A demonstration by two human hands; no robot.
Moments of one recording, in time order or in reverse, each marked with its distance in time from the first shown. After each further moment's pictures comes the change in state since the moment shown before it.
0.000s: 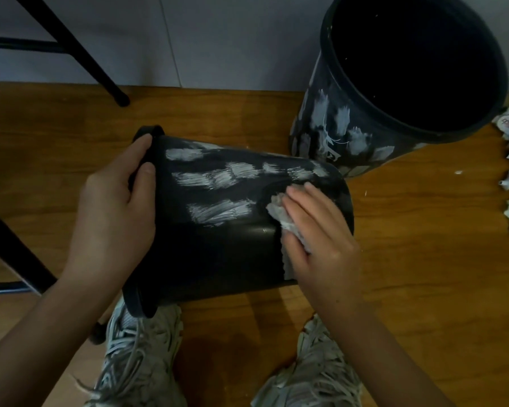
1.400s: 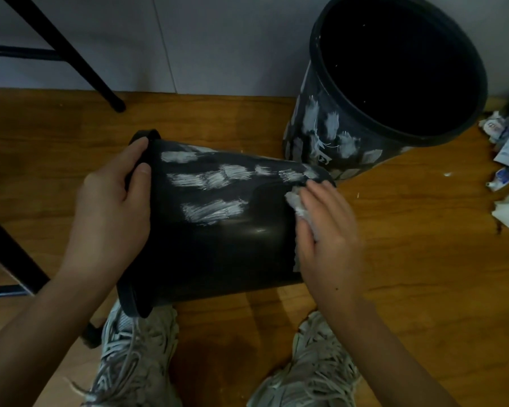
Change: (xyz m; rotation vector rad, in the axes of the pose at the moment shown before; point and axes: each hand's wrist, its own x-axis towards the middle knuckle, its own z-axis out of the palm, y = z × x) left_hand 0.003 0.004 -0.001 0.027 -0.011 -0.010; right_hand 0.004 0.004 -0.005 -0.138 0.033 0.202
